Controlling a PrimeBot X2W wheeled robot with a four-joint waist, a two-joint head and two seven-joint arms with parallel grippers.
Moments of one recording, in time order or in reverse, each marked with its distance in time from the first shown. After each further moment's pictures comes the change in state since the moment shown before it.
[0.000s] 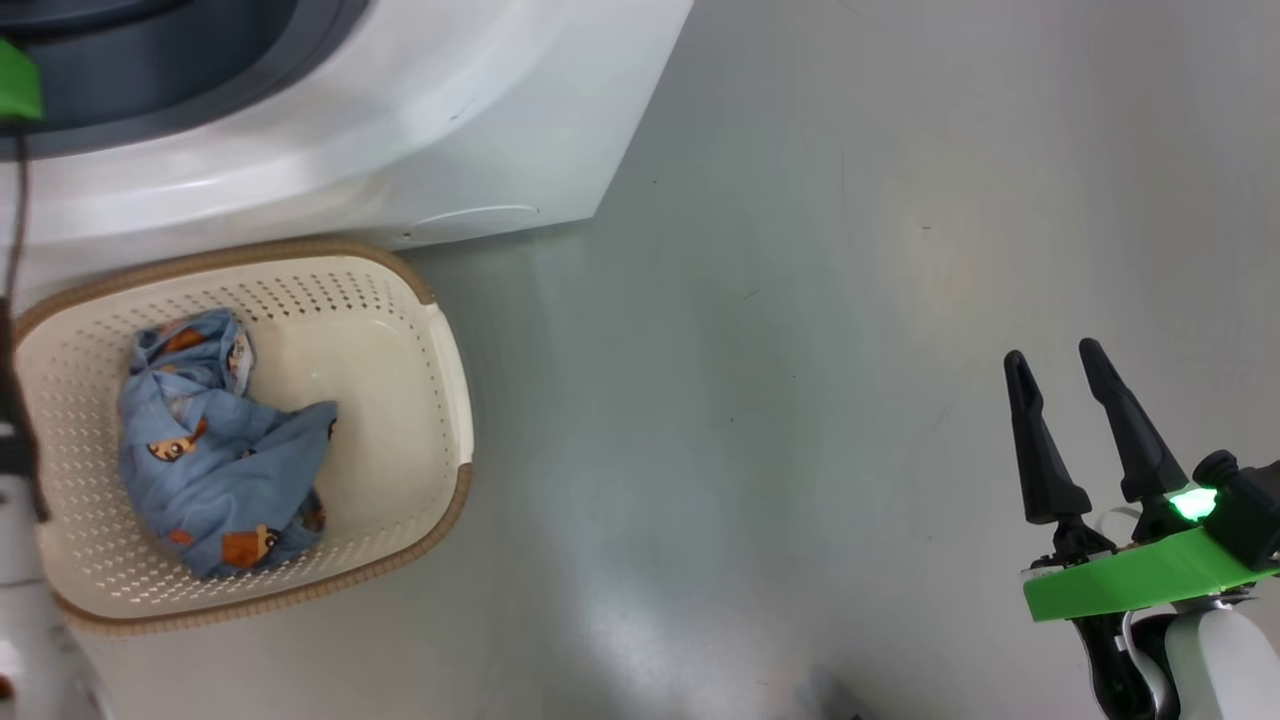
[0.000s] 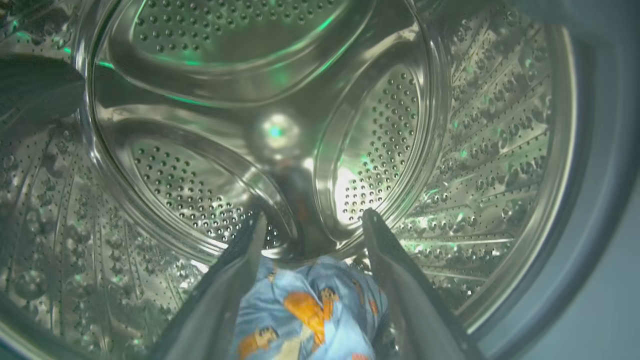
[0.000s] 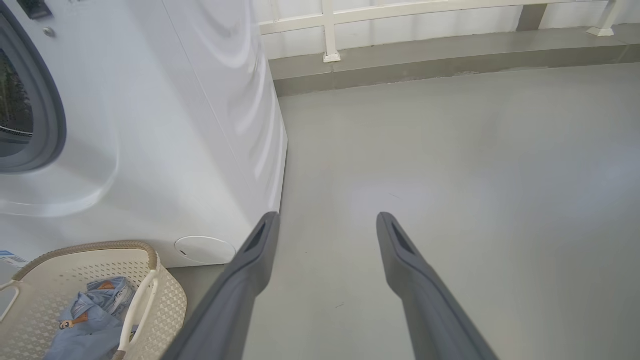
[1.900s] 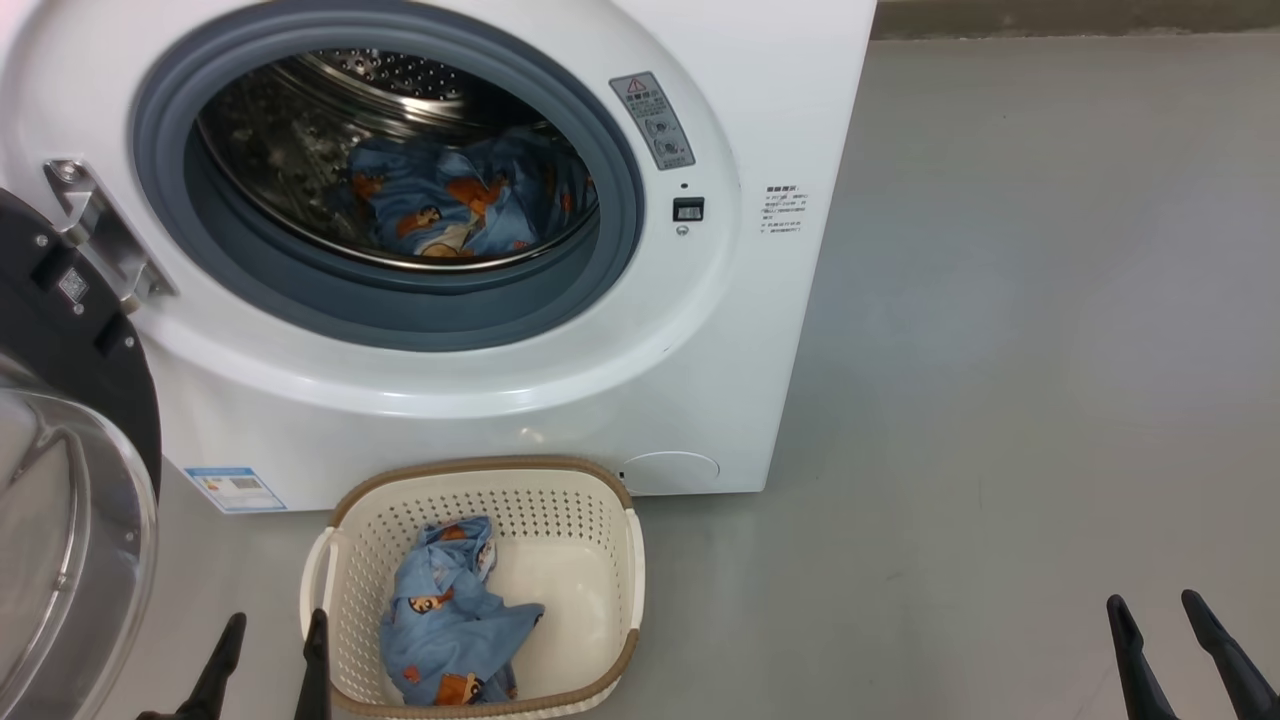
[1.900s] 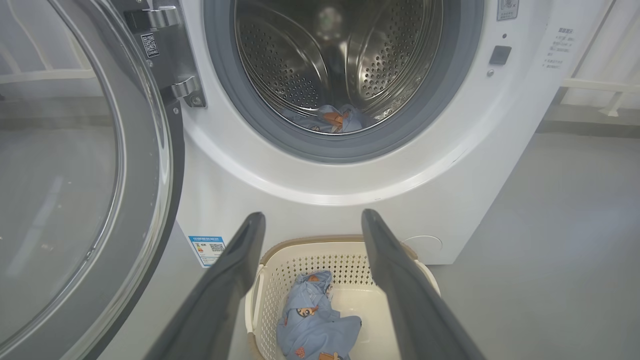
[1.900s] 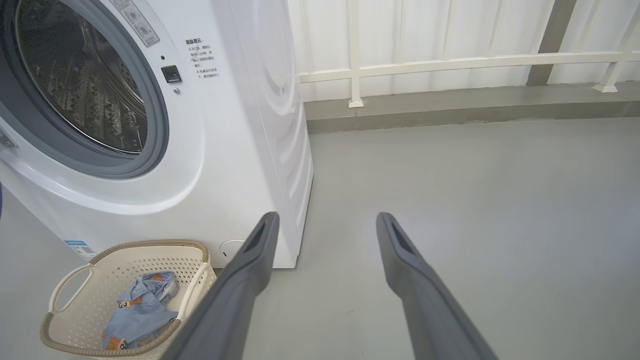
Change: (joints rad) left arm 1.189 -0.176 -0.024 -0.435 -0.097 0.027 0.001; right arm 0.382 -0.074 -0.117 0.008 -0.018 0.000 0.000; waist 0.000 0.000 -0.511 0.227
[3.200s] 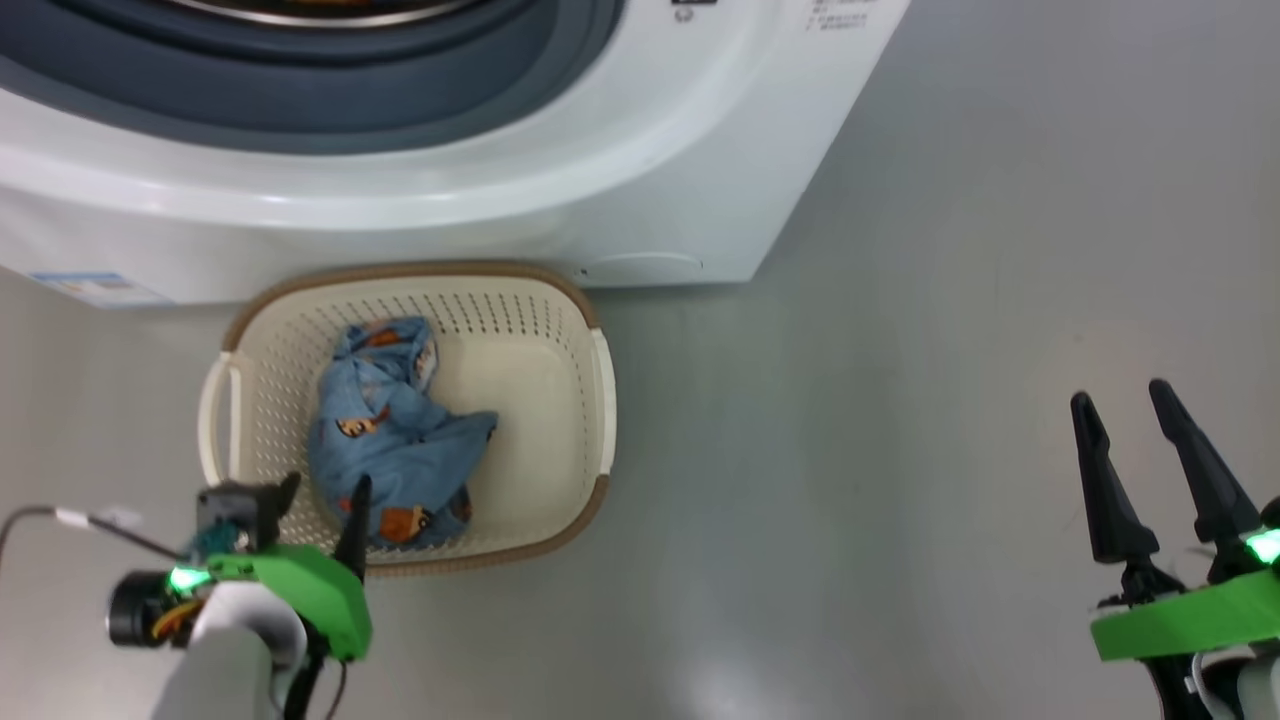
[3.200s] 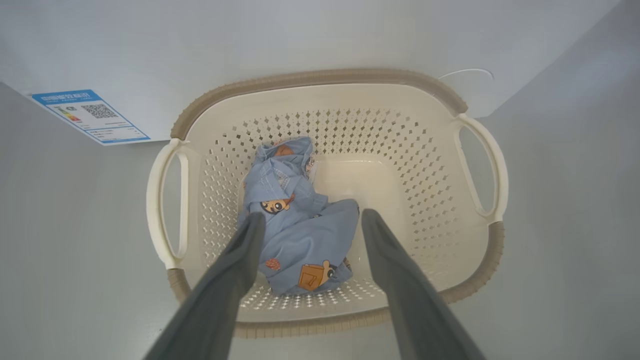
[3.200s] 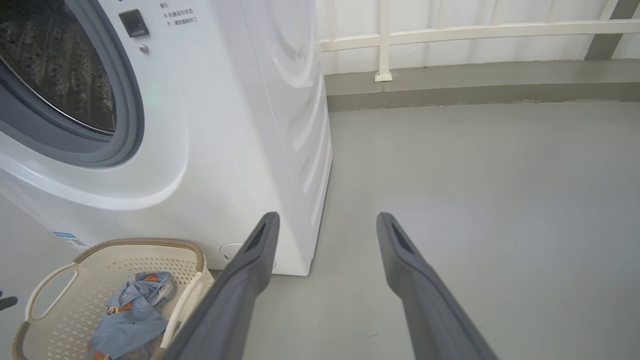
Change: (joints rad) left arm -0.589 0.022 -0.092 0.746 0.084 -0.055 0.001; right arm -0.276 -0.006 0.064 -0.051 0.011 0.000 0.000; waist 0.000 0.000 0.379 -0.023
